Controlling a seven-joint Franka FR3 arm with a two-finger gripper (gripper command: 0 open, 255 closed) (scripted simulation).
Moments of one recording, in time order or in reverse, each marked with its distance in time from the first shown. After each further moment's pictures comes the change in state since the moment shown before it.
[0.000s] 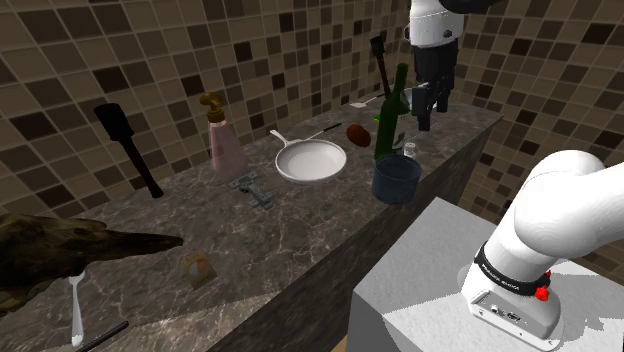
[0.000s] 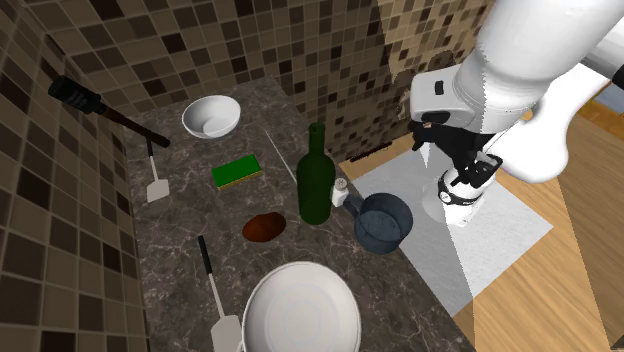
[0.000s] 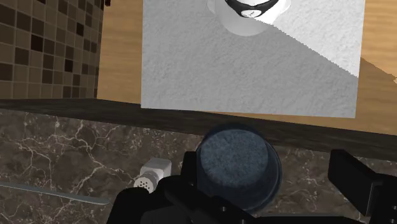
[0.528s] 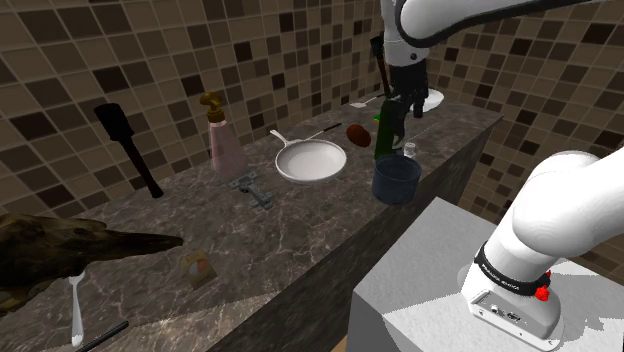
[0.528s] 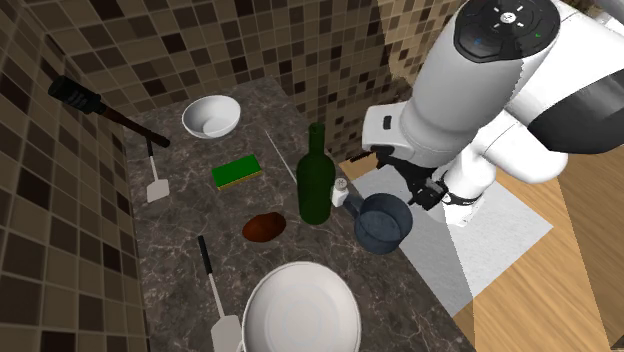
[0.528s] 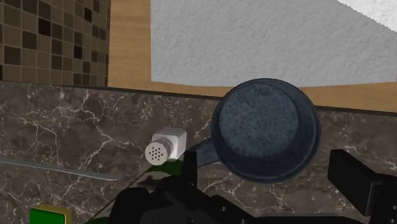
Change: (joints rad) arm -0.029 0.173 -0.010 -0.008 -0.057 0.206 0.022
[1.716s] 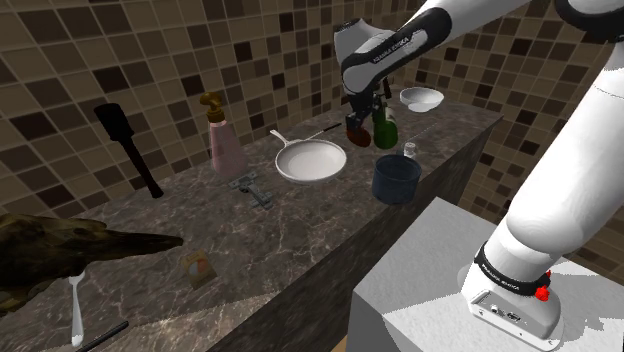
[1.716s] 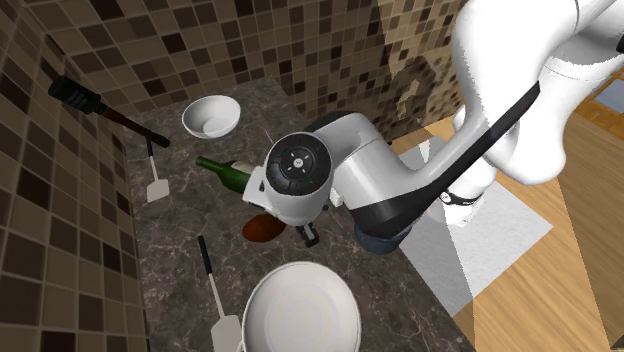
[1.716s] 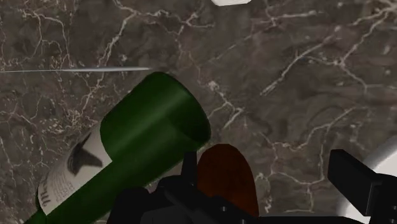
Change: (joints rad) arm -0.093 0.610 -0.043 0.254 -0.194 0.441 0.113
